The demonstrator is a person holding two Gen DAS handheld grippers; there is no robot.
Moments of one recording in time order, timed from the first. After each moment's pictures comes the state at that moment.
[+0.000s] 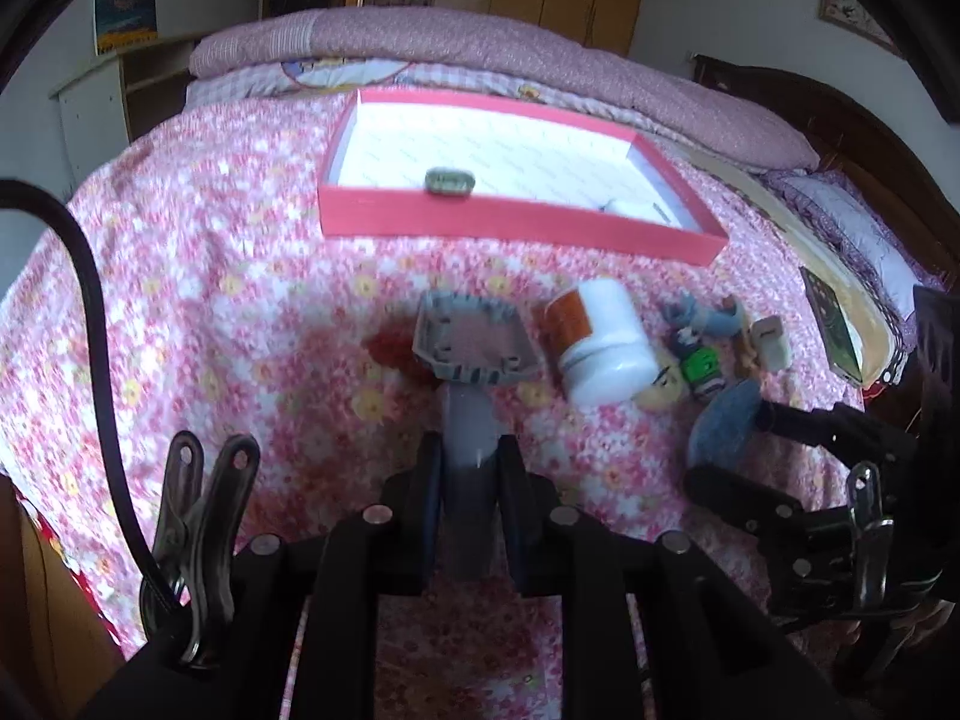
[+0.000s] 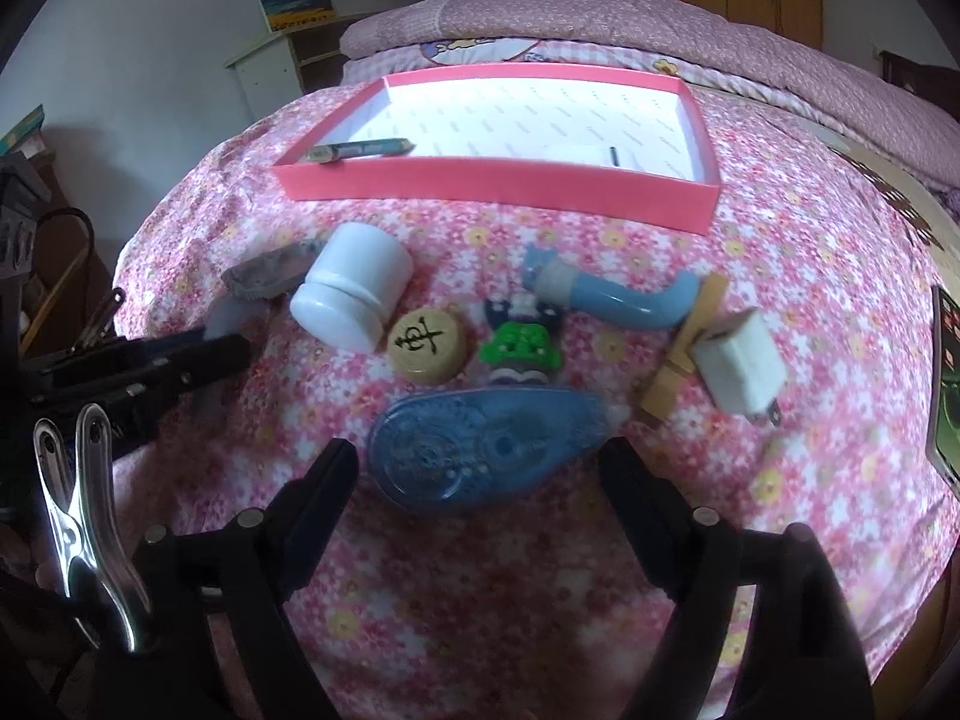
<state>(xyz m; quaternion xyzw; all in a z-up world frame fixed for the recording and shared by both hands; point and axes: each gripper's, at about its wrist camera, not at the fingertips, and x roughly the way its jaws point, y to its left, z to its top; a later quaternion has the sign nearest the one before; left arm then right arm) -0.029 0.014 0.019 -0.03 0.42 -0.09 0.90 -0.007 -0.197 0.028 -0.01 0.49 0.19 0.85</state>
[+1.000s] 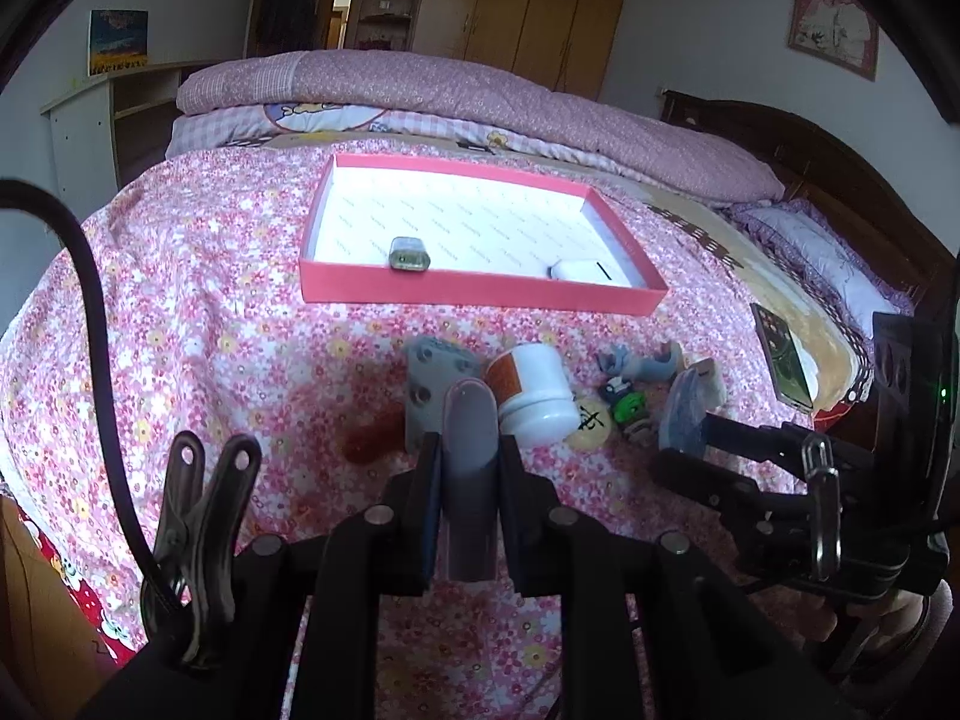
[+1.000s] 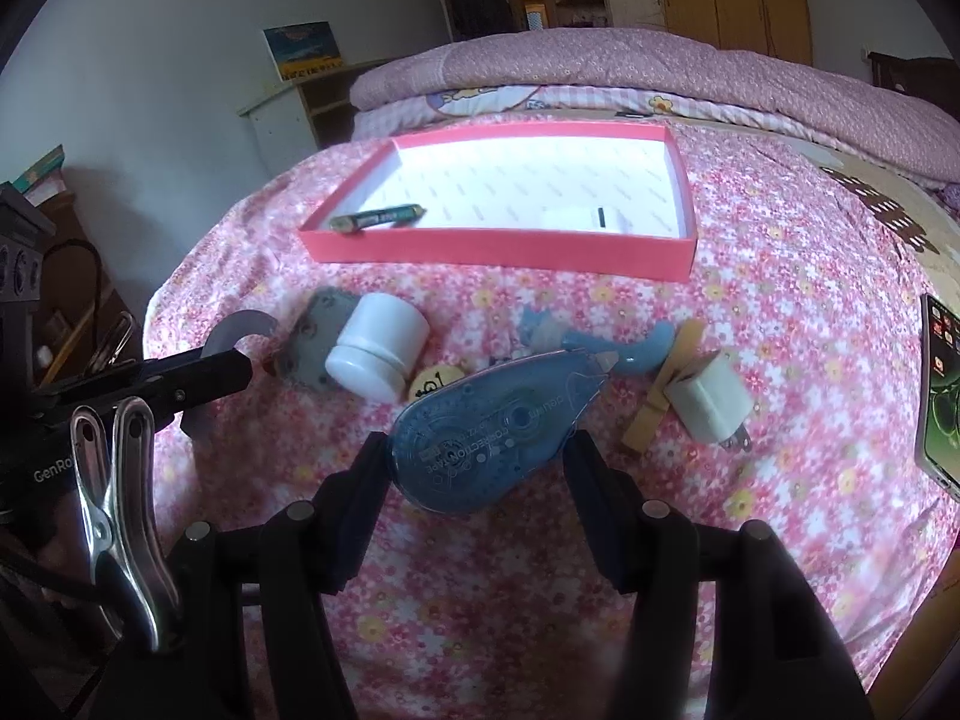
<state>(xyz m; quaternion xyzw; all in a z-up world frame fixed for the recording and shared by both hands) -0.051 0.014 0.058 -0.04 0.37 -0.13 0.92 -0.015 -0.213 0.054 0.03 0.44 0.21 0.87</state>
